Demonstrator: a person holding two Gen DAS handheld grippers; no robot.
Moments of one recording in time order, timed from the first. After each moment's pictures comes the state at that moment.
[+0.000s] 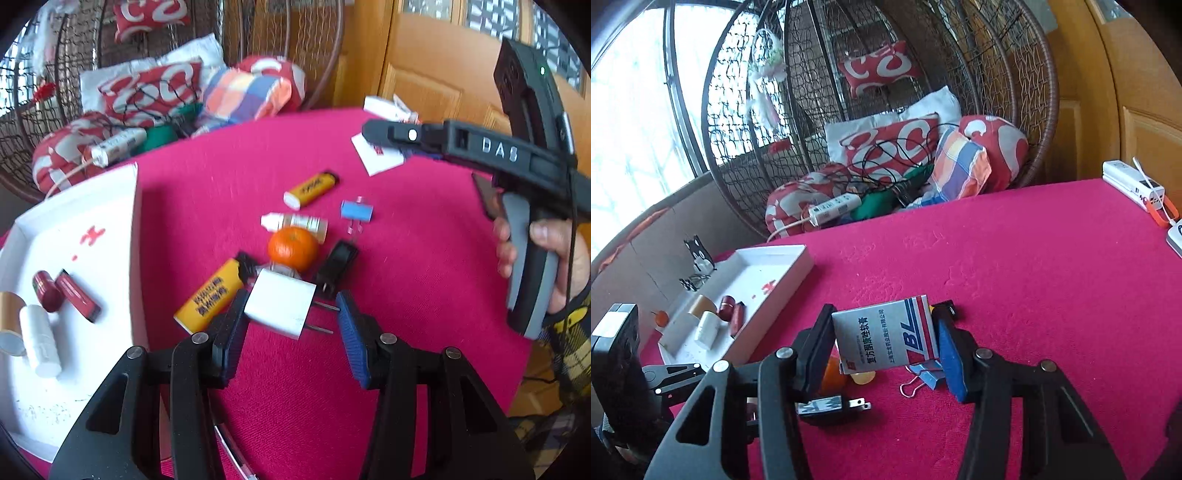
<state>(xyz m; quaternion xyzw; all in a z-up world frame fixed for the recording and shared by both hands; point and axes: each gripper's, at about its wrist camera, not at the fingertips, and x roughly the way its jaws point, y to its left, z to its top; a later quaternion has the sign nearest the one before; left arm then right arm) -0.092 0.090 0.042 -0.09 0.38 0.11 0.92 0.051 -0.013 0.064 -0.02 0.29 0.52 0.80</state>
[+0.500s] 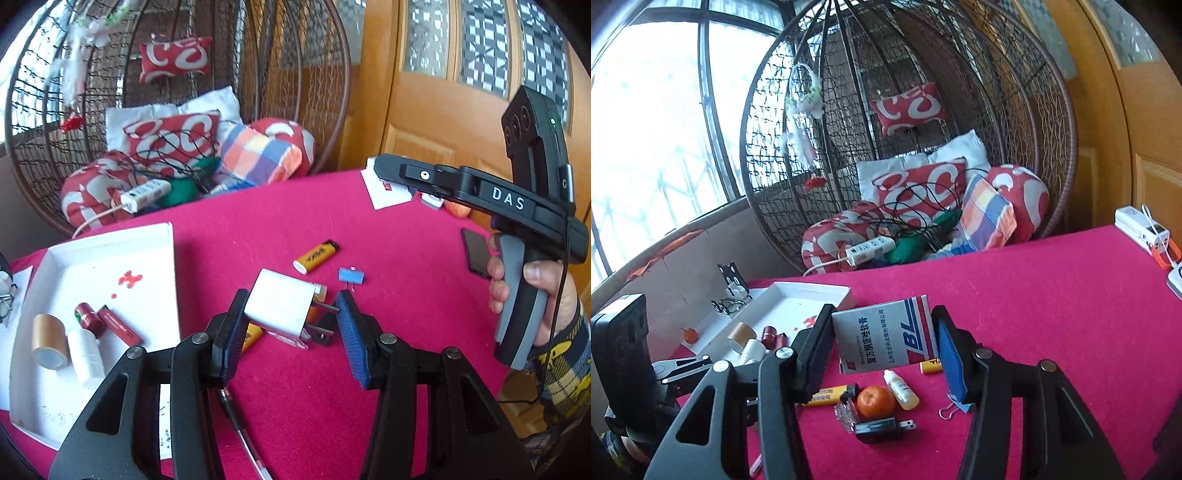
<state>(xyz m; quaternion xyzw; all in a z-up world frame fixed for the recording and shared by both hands) -0.131 0.094 0.101 -0.09 0.28 0.13 0.95 0.018 -0.023 0.113 0.01 0.22 0.56 0.80</state>
